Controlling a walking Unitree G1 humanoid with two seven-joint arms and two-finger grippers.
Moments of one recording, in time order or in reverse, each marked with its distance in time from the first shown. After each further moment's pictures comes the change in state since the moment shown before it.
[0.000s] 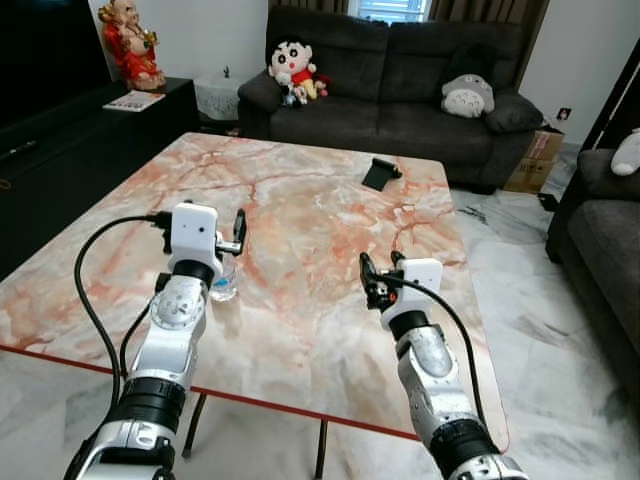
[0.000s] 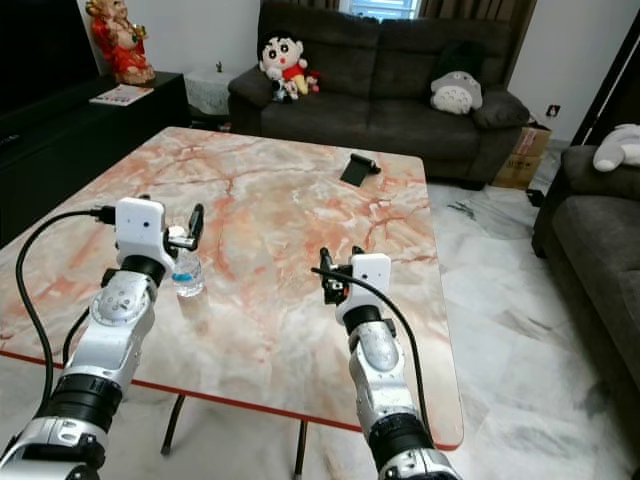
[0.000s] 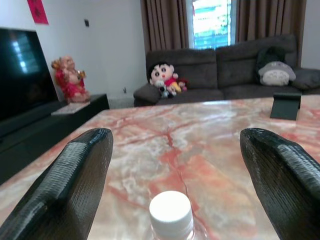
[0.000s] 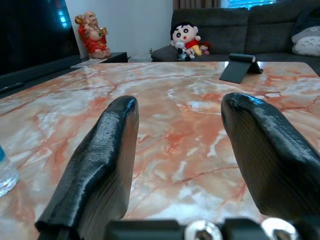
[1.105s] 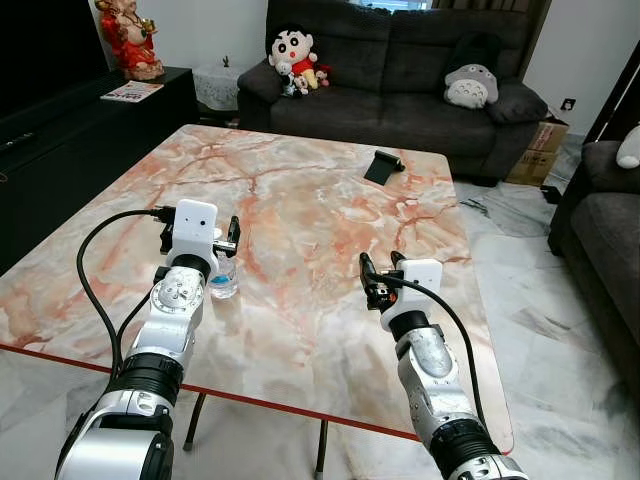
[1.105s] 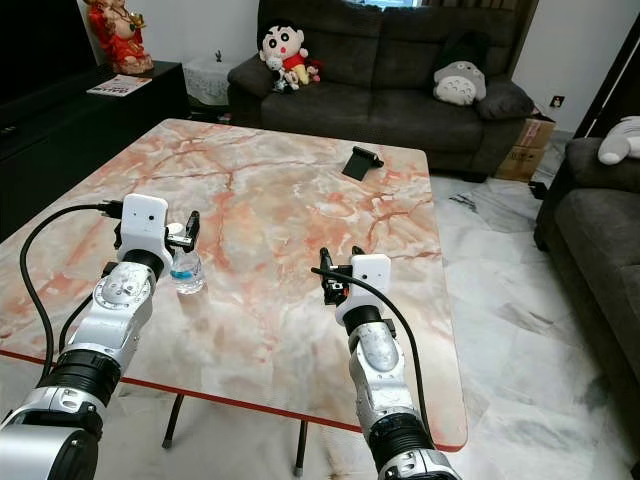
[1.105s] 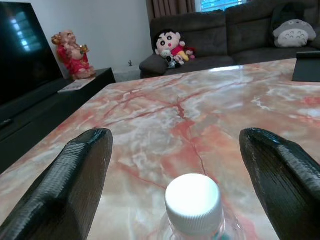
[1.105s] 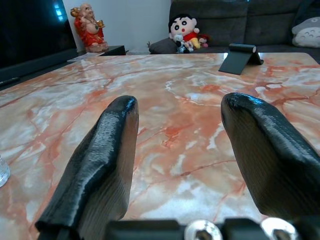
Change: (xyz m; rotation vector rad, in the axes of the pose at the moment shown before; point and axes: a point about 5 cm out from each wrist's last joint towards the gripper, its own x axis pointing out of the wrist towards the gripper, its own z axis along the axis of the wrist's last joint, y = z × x) left arm 0.014 0.006 -0.009 0.071 0.110 0.020; right arm 0.000 0.000 0.000 0.000 0.001 -0.002
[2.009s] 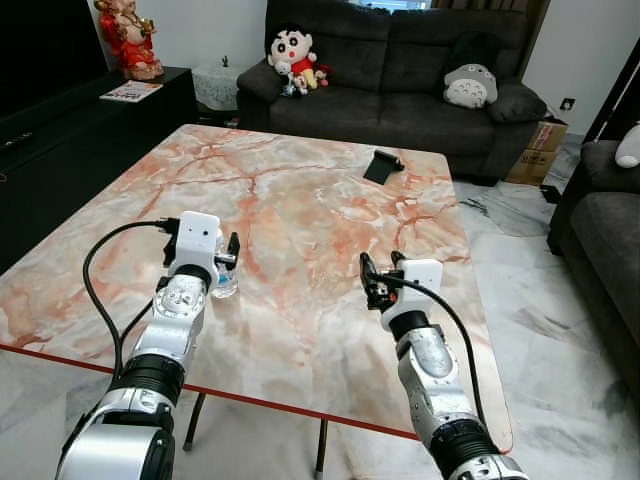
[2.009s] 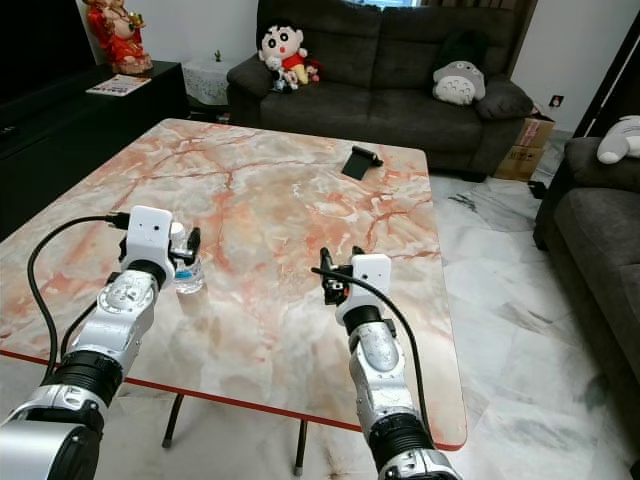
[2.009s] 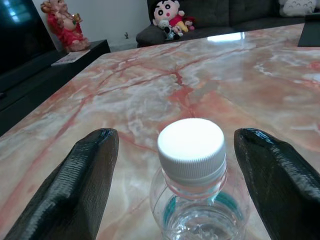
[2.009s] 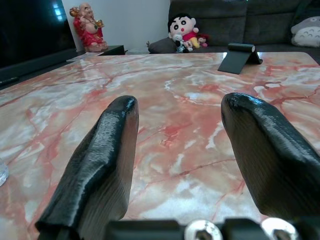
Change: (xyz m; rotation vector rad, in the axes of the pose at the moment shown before) left arm -0.002 -0.002 -0.020 -0.002 0.111 -0.009; right arm 0.000 0.000 0.000 -0.001 0.000 -0.002
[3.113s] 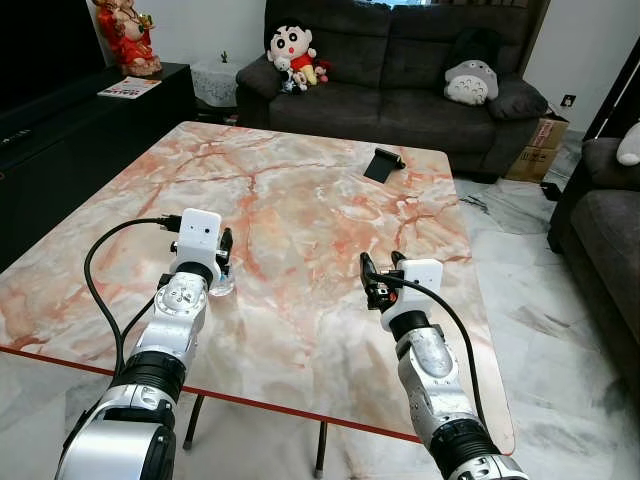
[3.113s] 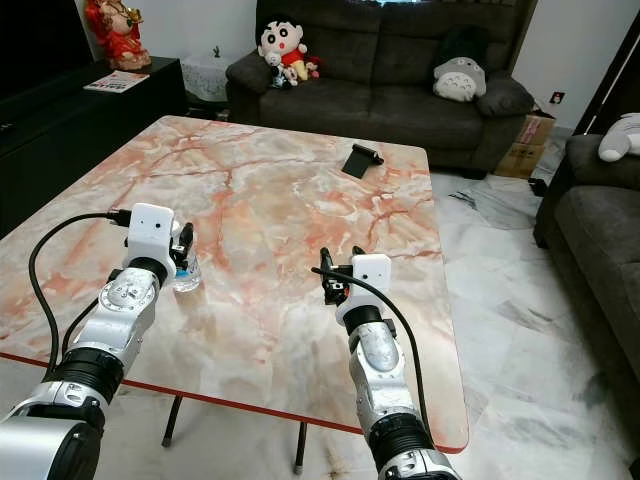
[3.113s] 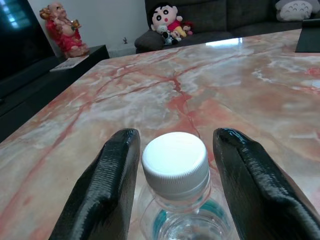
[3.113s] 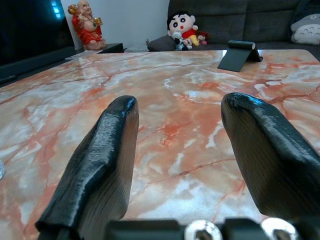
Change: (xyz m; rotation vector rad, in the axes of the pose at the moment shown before) left arm 0.002 -0.002 0.006 0.007 -0.030 -0.005; right arm 0.000 0.000 0.000 0.000 0.000 0.000
